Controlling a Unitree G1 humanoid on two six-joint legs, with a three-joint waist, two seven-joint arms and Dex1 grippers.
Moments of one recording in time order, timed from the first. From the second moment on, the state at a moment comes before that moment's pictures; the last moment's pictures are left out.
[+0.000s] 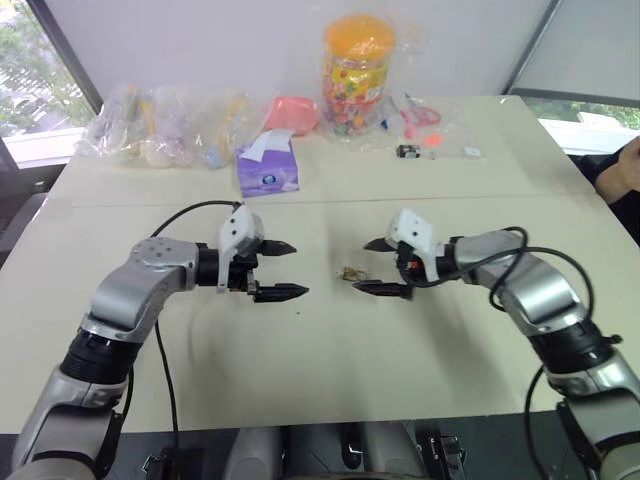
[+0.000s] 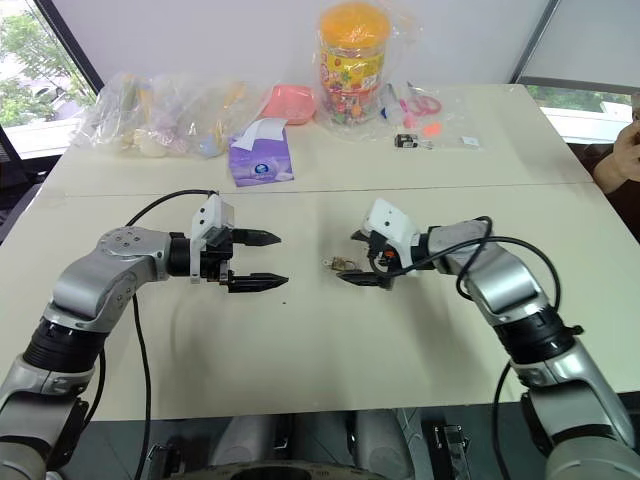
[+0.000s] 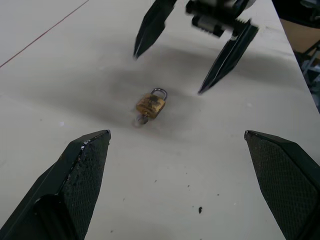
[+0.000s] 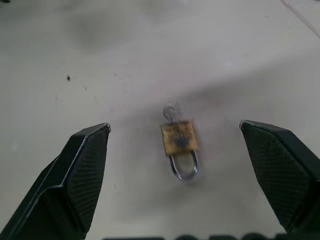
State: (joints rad) left arm -0.47 0.67 -0.14 -0.17 -0.46 0.60 -1.09; right arm -0.59 -0.68 0.32 -0.03 0.28 0.60 1.00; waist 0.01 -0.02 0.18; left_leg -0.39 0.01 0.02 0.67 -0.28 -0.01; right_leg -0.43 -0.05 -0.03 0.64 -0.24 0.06
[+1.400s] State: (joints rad) left arm -0.76 0.50 -0.09 0.14 -0.58 0.80 -1.11; right arm -0.45 -0.69 0.29 -0.28 -0.37 -0.19 0.59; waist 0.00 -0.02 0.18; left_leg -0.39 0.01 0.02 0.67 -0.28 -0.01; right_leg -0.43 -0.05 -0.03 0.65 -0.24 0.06
